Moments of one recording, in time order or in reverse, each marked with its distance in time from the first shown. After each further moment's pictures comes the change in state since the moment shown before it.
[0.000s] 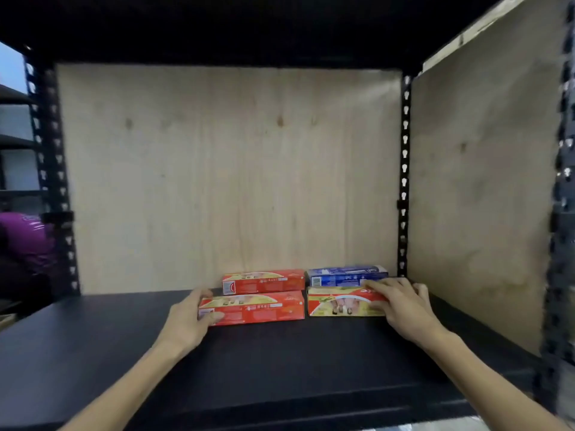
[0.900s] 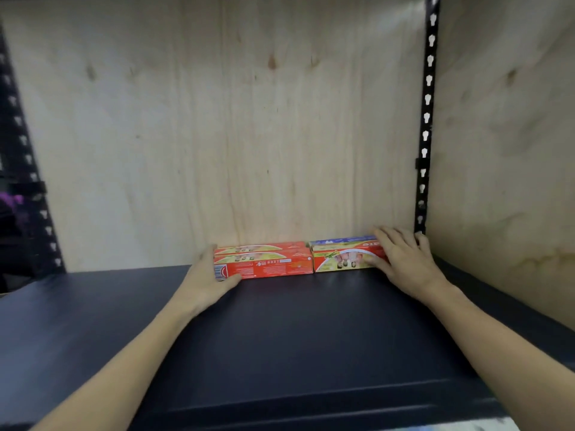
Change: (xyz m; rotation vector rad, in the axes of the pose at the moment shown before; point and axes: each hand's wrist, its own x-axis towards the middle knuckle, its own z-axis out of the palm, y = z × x) left_hand 0.061 0.003 0.051 -0.014 -0.032 0.007; right_hand 0.064 0.020 0.041 -0.016 0.087 -0.078
